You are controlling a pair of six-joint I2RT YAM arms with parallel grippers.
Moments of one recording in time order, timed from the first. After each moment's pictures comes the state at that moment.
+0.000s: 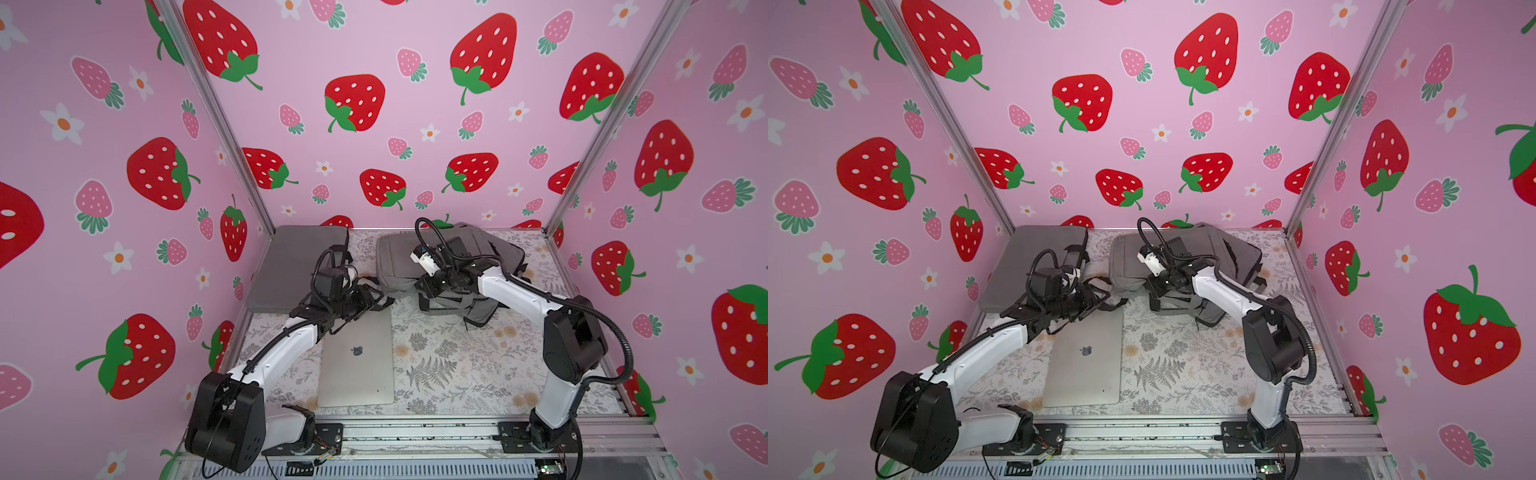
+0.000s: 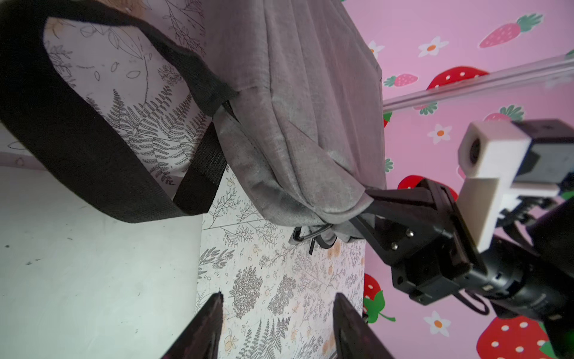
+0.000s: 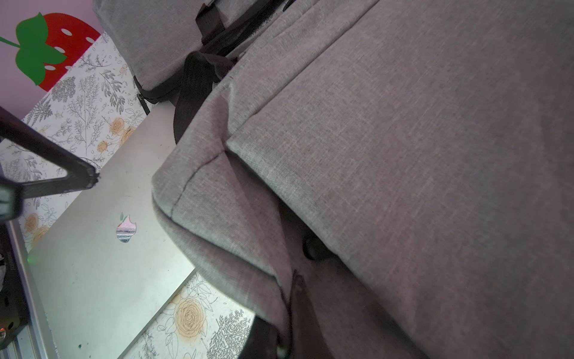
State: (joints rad) left arm -0.29 1.30 0.79 -0.16 0.46 -0.89; right arm 0.67 1.83 1.44 -0.48 -0.36 -0.07
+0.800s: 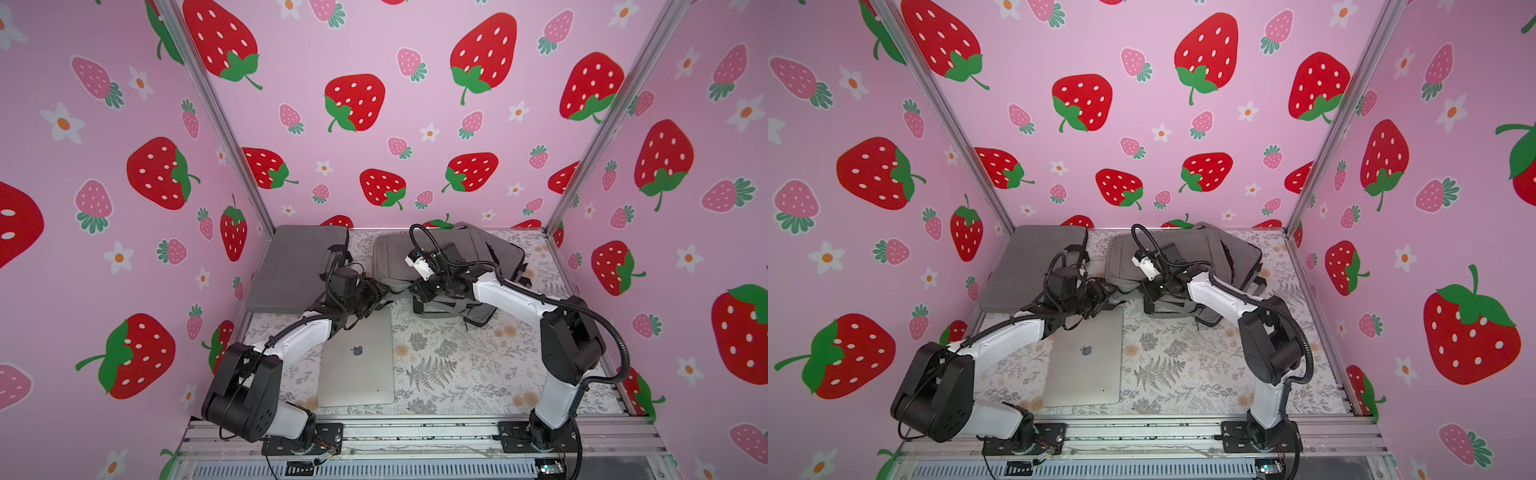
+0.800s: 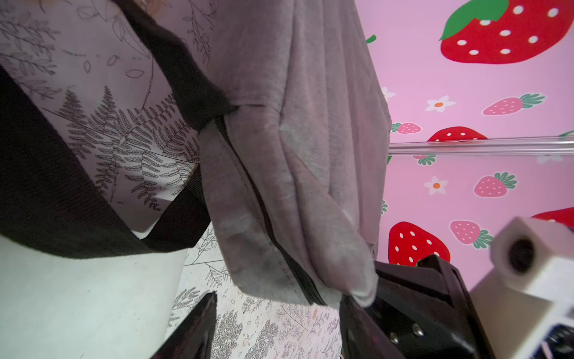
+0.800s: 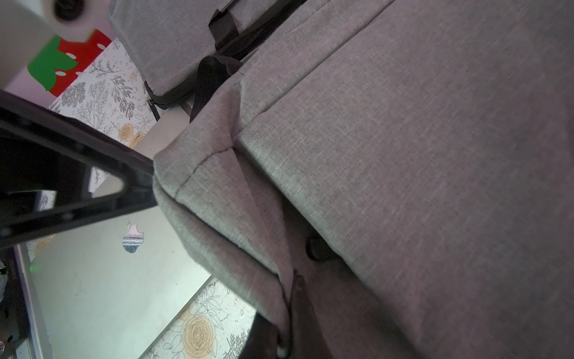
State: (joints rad) left arm -0.36 1.40 0.80 0.01 0.33 -1.08; right arm 0.71 1.83 1.38 -0.38 -0.35 -0.03
